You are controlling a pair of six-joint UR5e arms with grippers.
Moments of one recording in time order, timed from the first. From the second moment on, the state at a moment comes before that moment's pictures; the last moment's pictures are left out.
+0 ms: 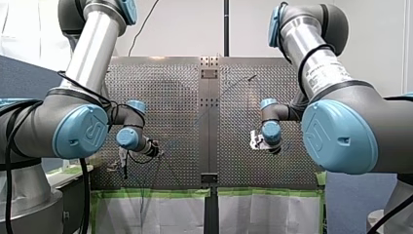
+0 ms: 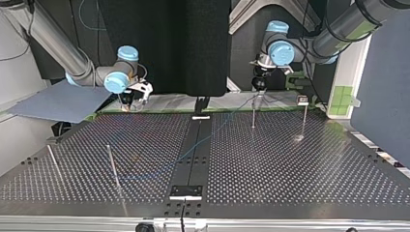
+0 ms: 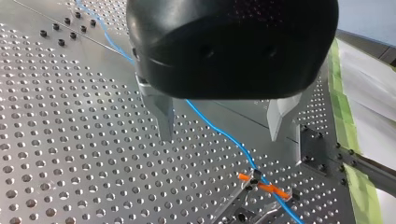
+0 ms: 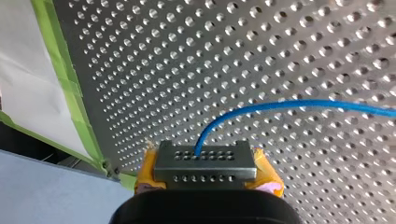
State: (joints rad) left arm -0.08 -2.04 -2.17 -2.39 -1.50 -1.86; right arm 1.93 -0.80 1.52 -0.30 1.87 1.54
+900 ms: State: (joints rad) left arm -0.09 -2.04 -2.16 -2.39 -1.49 -1.86; right arm 1.92 -0.83 1.74 -0.52 1.89 1.57
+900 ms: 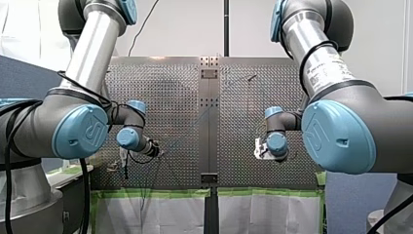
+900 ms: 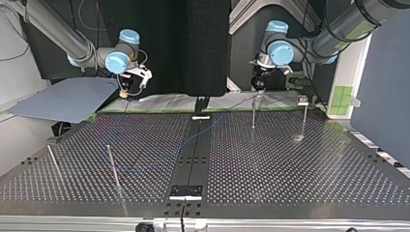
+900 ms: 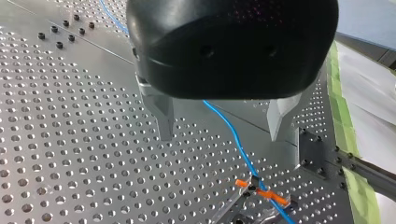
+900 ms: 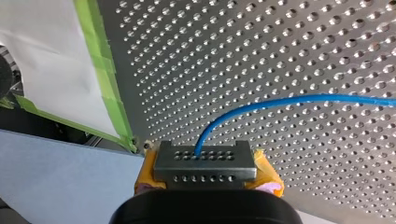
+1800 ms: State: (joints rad) left arm -0.12 -2.02 -2.16 -2.39 -1.41 -1.85; right arm 1.92 -0.83 1.89 -0.76 1.90 1.57
